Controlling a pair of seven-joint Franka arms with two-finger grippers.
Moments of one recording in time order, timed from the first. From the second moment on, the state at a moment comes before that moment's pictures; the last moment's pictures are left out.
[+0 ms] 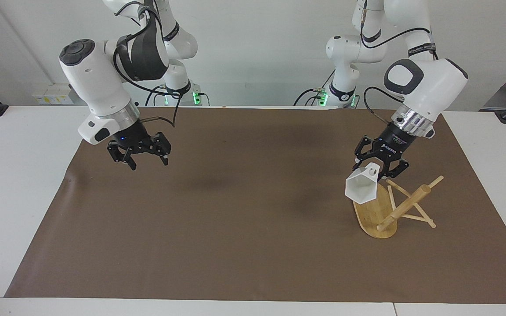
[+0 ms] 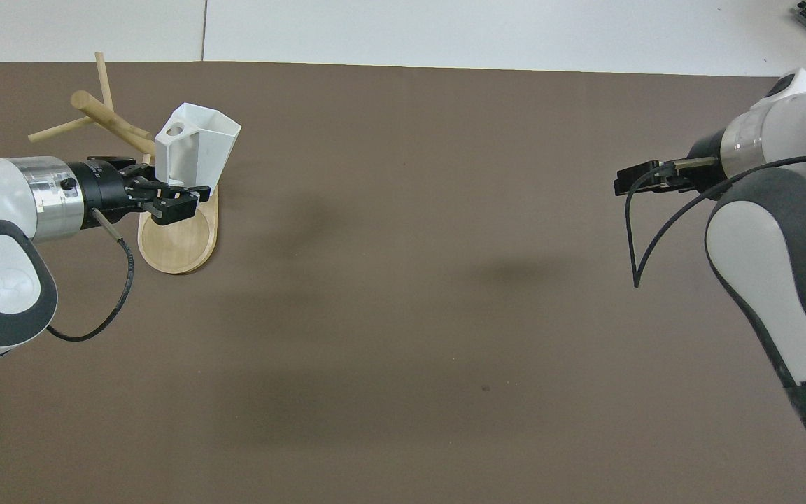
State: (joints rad) left arm -0.15 0.01 0.01 -2.04 -0.63 2.39 -2.36; right arm -0.02 0.13 0.07 -1.68 0.11 1.92 -0.05
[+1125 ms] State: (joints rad) left arm -0.11 0.05 0.02 -2.04 -0.63 2.46 -2.49; right arm -0.02 0.04 -0.02 -1.55 0.05 1.59 -0.05
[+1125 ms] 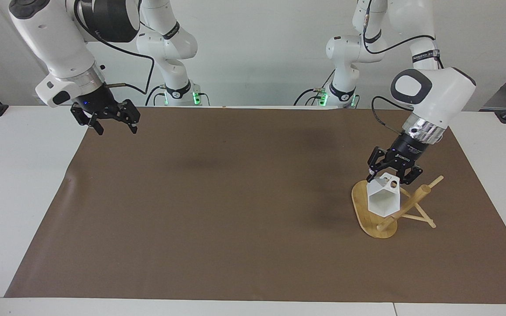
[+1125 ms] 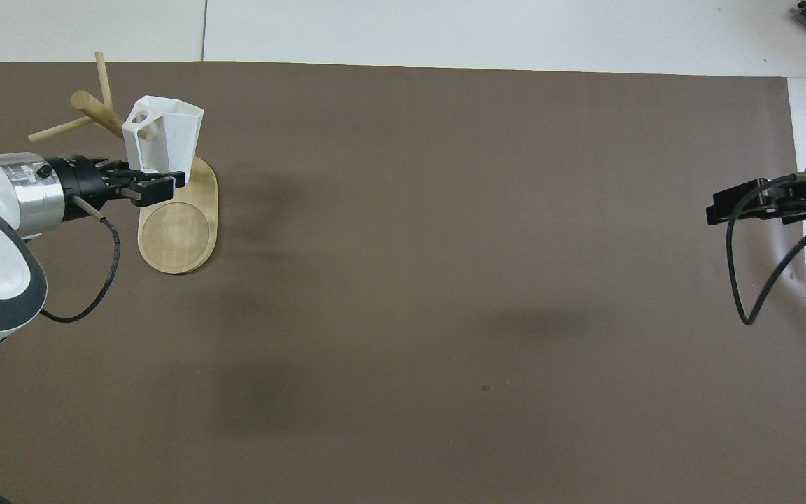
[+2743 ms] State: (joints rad) left arm -0.10 0.06 0.02 -2.04 -0.63 2.48 -2.61; right arm -0.02 0.02 -0.08 -1.55 0.04 1.56 -0.04
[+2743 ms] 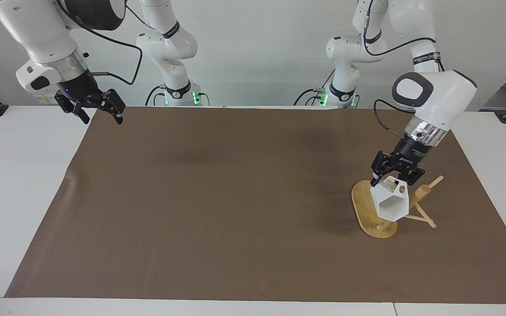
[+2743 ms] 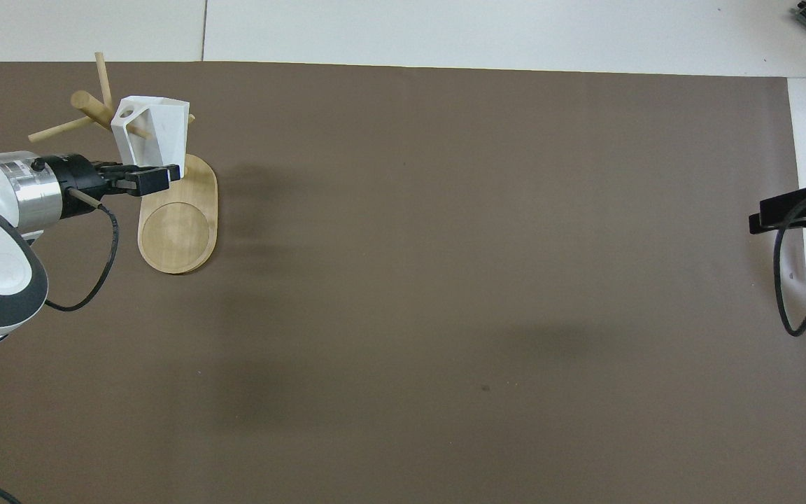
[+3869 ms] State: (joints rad) left arm -0.09 0.06 0.02 -2.04 -0.62 2.48 -2.61; right arm -0.02 0.02 -0.10 -1.55 0.04 1.56 -0.04
